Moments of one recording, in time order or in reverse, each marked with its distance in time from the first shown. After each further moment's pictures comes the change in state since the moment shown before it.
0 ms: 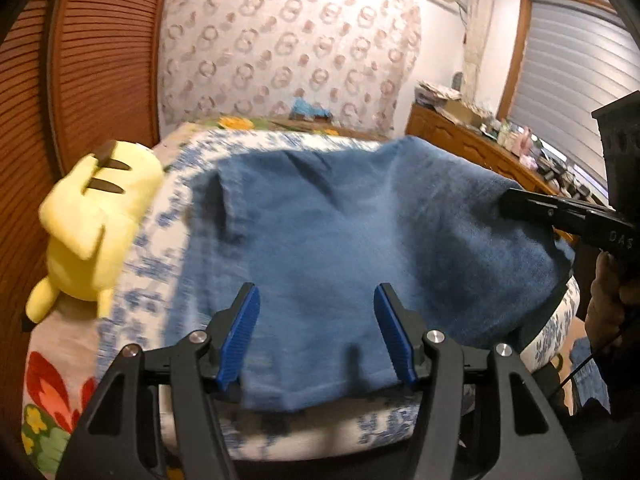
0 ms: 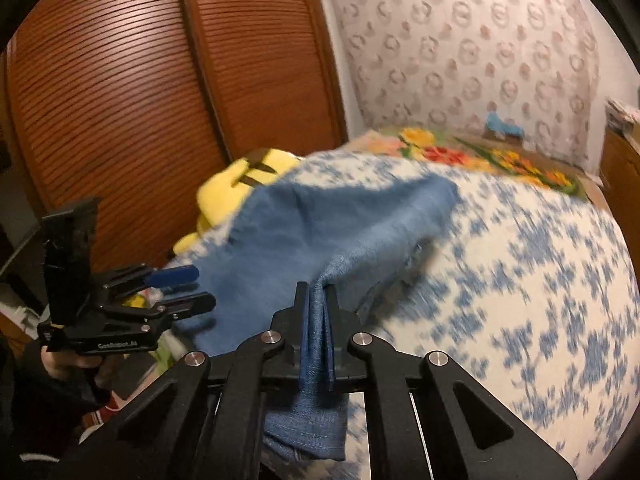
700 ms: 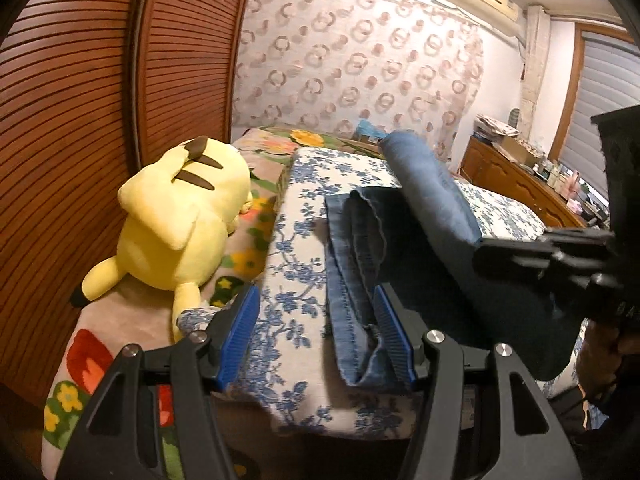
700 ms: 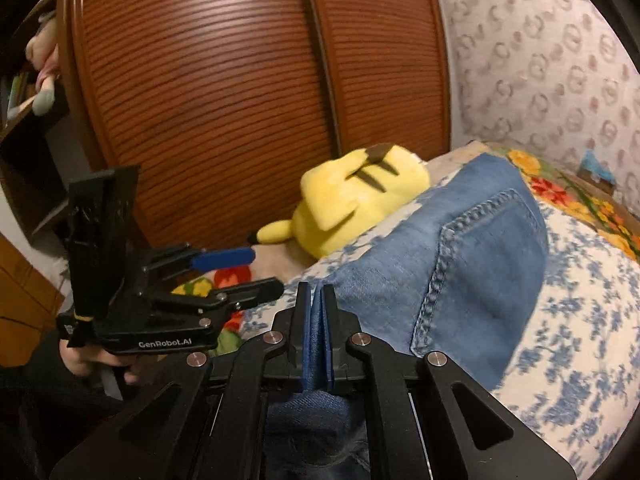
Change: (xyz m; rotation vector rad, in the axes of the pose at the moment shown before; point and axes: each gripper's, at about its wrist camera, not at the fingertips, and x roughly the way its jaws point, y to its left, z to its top) left arm -0.032 0.099 -0.013 -0.130 -0.066 0.156; right arm 0.096 0.128 0.038 -0.205 0.079 0.262
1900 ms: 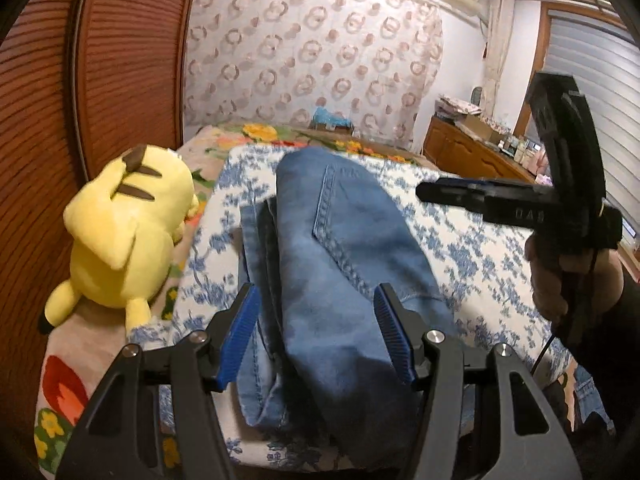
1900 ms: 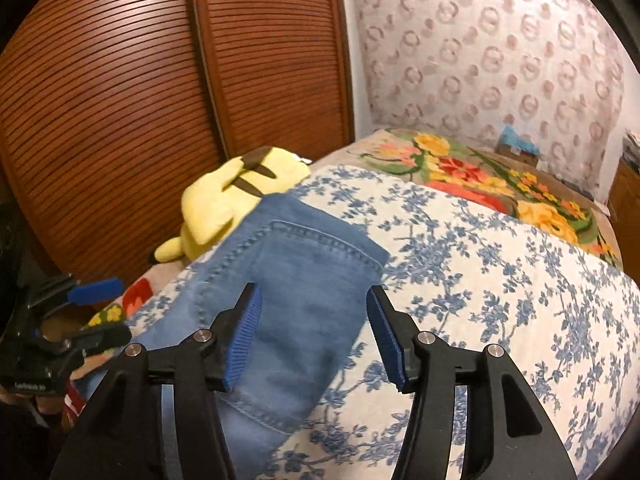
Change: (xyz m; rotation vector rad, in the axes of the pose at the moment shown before) left arm 0.024 -0.053 0.015 0.090 0.060 -0.120; right arm -0.026 -0.122 0.006 0.141 0.000 -0.296
